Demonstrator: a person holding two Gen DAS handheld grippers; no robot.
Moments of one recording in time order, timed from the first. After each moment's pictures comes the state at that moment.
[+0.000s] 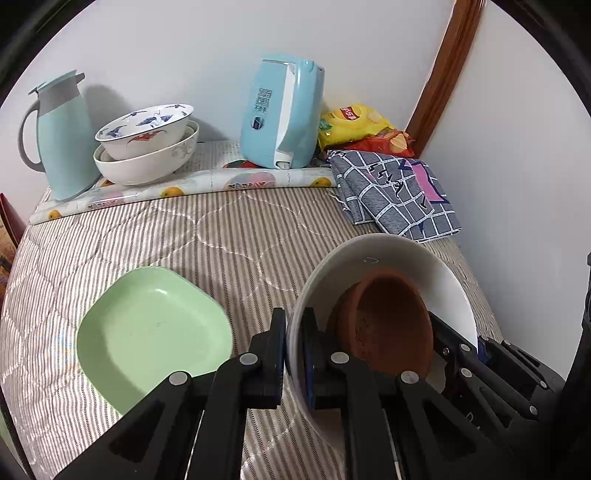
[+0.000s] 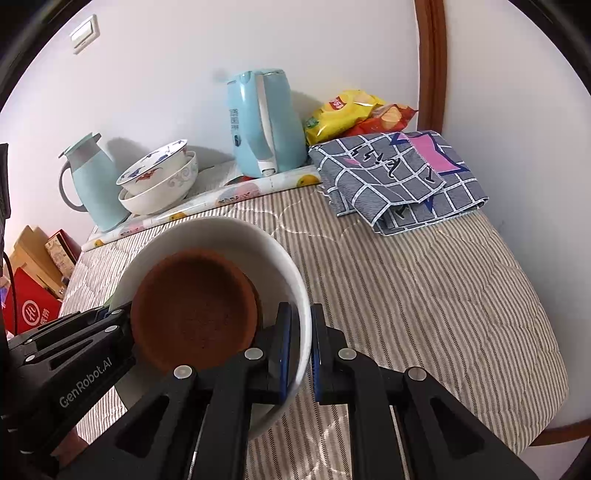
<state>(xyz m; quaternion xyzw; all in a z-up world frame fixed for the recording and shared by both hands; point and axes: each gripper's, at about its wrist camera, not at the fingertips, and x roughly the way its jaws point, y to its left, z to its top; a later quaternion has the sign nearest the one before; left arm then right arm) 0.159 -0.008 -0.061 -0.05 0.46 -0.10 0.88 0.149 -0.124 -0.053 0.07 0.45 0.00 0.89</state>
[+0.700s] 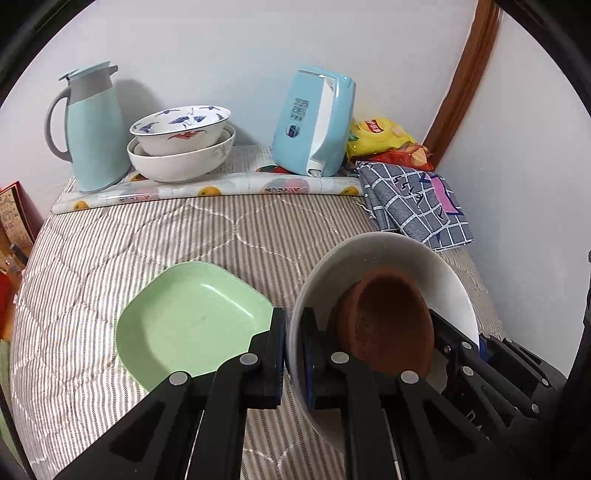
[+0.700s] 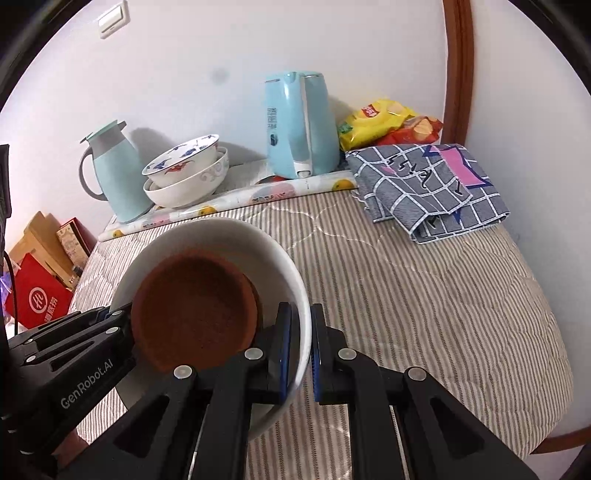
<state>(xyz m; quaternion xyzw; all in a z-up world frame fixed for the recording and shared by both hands) 0.149 0.038 -0.055 -0.06 0.45 -0.08 0.89 0.149 -0.081 -0.046 0.05 0.44 0.02 0.90</state>
